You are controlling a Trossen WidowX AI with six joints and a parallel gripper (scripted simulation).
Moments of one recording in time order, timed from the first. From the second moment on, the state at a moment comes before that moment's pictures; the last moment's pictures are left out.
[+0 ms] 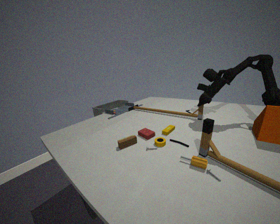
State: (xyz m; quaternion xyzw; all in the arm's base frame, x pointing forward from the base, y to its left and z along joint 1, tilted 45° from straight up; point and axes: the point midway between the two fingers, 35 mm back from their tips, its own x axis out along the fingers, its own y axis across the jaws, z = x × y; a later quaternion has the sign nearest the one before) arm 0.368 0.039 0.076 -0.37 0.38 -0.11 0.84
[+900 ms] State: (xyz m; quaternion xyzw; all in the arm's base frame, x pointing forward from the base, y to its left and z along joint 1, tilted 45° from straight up) arm 0.346 0.034 0.072 -0.37 0.38 -0.11 0.84
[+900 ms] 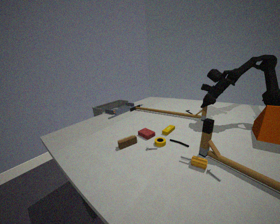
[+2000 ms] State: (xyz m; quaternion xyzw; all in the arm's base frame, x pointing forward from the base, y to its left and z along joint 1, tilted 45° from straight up) arm 0.304 0.075 0.113 -0.38 0.36 -0.10 0.85
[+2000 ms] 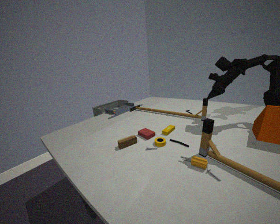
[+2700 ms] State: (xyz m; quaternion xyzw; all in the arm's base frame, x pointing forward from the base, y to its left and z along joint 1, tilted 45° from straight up) arm 0.291 0.154 0.177 -0.41 0.23 -0.03 0.88
